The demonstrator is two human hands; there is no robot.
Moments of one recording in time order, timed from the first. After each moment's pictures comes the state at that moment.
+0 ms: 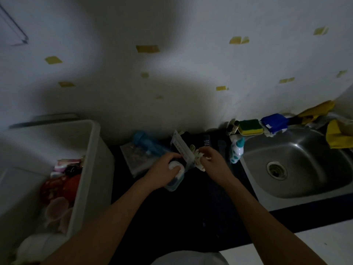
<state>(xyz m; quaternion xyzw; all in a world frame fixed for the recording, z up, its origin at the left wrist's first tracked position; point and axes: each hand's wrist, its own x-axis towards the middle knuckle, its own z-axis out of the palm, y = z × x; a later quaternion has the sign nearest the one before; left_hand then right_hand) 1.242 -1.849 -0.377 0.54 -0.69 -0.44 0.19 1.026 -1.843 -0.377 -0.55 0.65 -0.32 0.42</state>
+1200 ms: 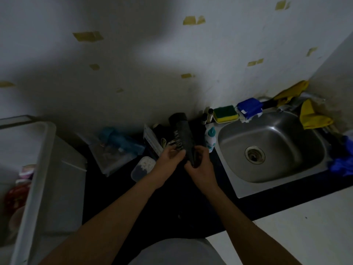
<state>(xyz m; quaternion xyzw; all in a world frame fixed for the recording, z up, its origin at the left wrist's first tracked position) 1.106 -1.849 -0.400 0.57 -0.43 -0.64 0.29 0.964 -1.803 -0.434 -0.45 0.65 -0.43 0.44</state>
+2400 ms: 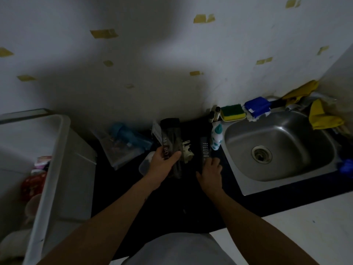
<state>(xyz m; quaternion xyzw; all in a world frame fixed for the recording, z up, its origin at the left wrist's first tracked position) 1.139 -1.823 -0.395 0.63 -0.41 -0.57 0.34 0.966 -1.785 -0.475 -0.55 0.79 -0.10 0.25</state>
